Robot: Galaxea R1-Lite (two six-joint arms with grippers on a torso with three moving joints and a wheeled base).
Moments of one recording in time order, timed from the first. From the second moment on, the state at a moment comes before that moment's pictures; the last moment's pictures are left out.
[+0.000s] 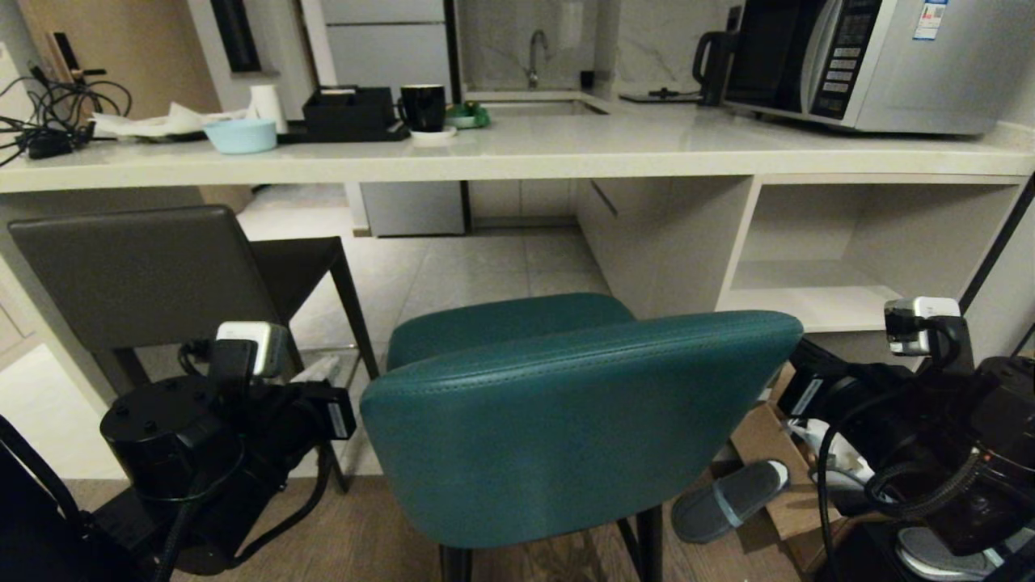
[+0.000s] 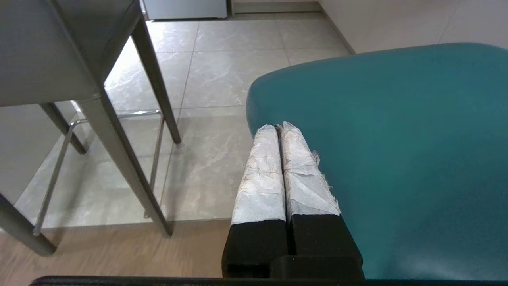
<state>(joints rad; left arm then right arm) -0.42 1.81 -0.25 -1.52 0.34 -0.04 0.33 1.71 -0.24 -1.52 -0.22 0.08</state>
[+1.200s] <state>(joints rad) -0.16 0.72 -0.22 -0.64 0.34 0.04 0.07 0.71 -0.21 -0.60 -0.21 -0.04</state>
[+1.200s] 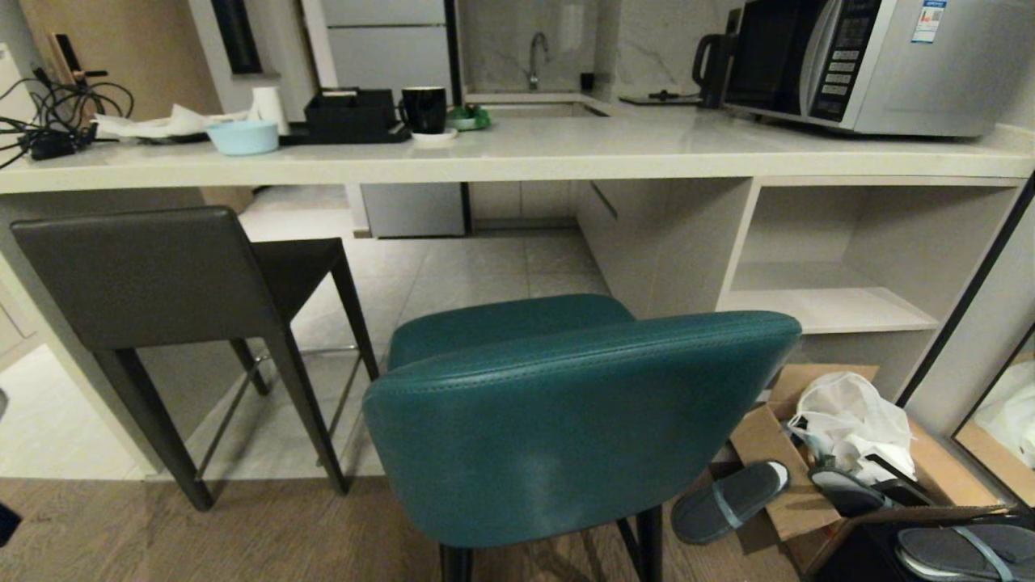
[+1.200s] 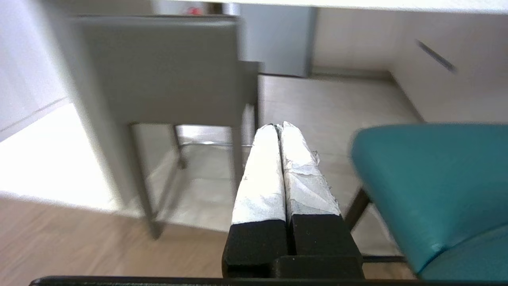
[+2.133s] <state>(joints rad) 0.00 0.01 -0.18 0.13 0.06 0.07 0.00 0.02 -0.29 0.25 0.00 -0.06</state>
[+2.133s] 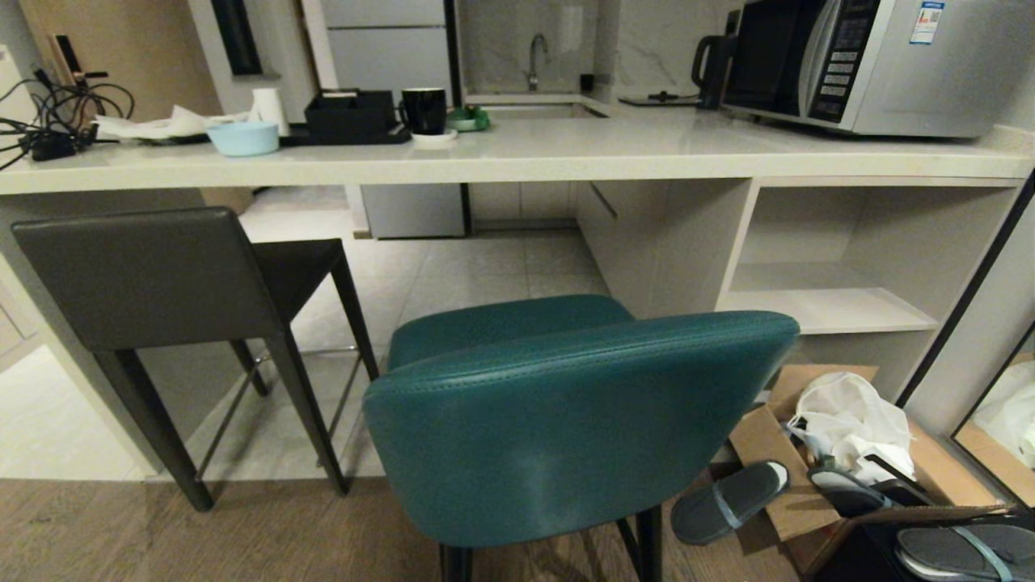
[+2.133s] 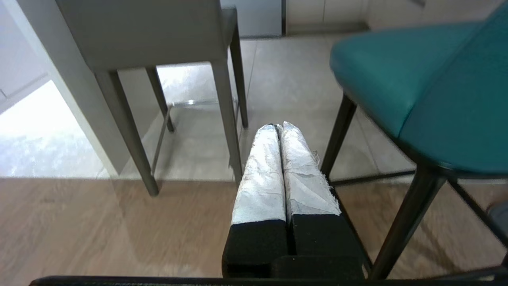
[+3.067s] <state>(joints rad) 0.00 0.00 0.00 -0.05 0.00 0.03 0.00 0.00 0.00 0.01 0.03 -0.14</state>
